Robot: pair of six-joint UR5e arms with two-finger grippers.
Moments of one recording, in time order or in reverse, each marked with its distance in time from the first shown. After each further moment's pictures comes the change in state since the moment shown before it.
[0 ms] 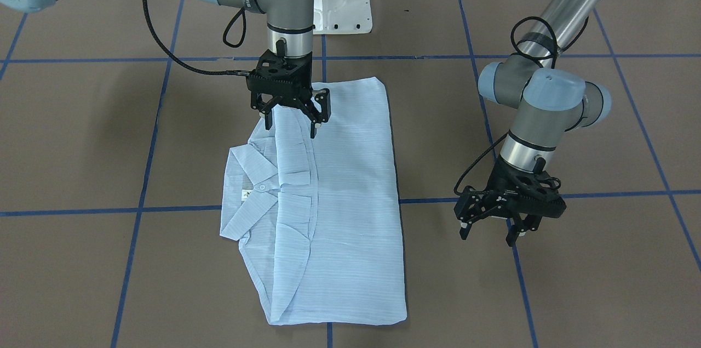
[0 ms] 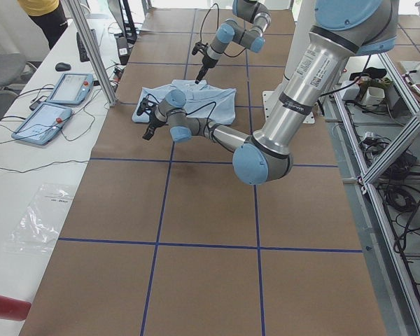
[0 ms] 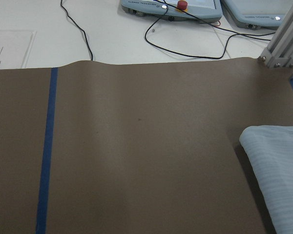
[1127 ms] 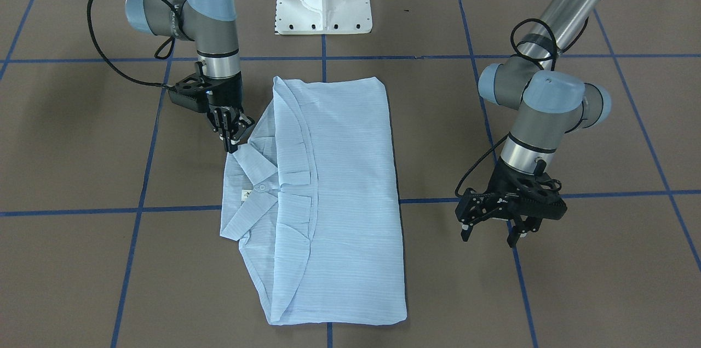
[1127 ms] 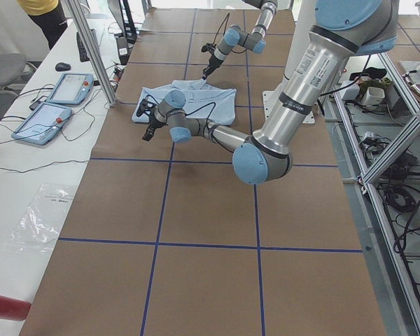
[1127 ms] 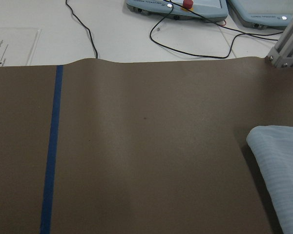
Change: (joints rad) left arm 0.000 -0.005 0.012 0.000 0.002 -0.007; right arm -0.017 -0.350 0.044 0.311 -0.060 0.335
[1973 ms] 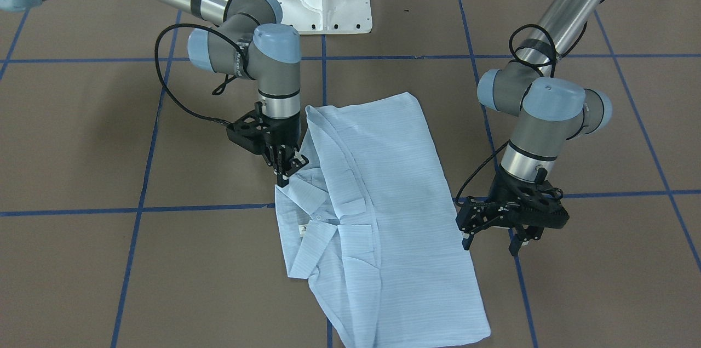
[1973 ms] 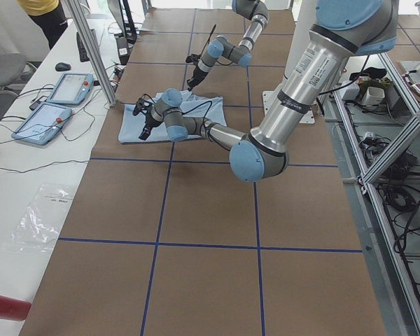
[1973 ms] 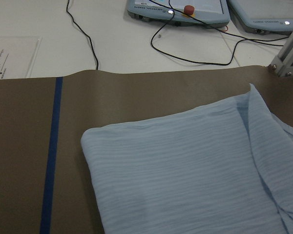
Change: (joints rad) left arm -0.010 -0.026 0.032 0.000 0.002 0.003; right arm 0.033 0.241 -0.231 0.006 0.038 0.120
